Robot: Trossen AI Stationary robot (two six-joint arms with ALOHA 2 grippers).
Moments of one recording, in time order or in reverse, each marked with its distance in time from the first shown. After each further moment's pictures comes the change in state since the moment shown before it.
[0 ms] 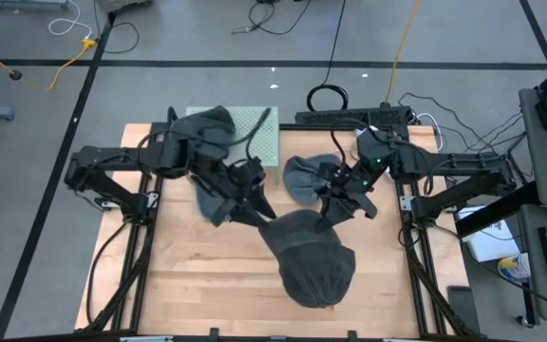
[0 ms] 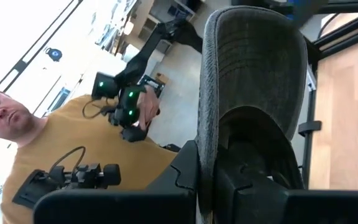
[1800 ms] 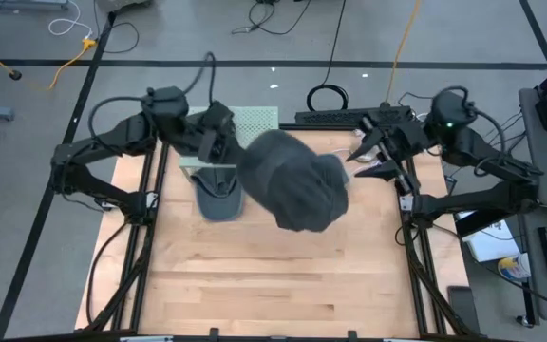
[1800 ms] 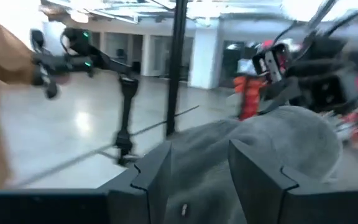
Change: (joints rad) left arm 0.207 -0.153 0.002 0.040 -0.120 -0.494; right arm -0.275 -0.292 -0.010 -0.026 0.093 -0.927
